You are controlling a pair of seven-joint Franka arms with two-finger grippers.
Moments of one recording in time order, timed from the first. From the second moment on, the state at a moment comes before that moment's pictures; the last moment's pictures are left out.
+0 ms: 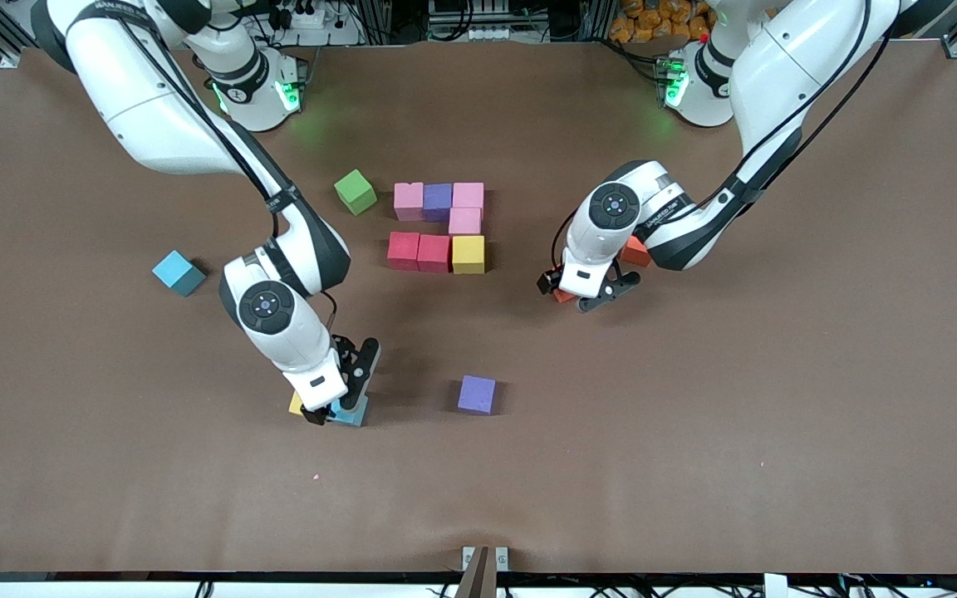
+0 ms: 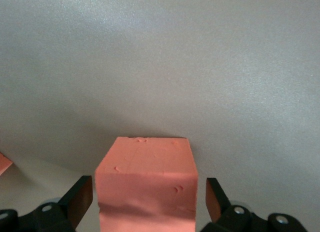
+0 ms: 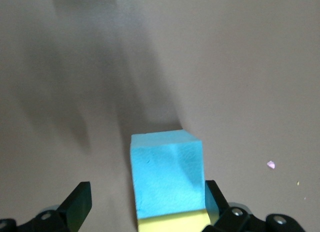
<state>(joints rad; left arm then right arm) 0.08 0.62 -0.73 -2.06 0.51 2.45 -1.46 0.18 0.78 0.24 -1.49 -0.33 2.37 -0.72</state>
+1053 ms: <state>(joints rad) 0.08 0.62 -0.73 -2.06 0.51 2.45 -1.46 0.21 0.81 0.23 -1.44 -0.29 2.36 -0.72</state>
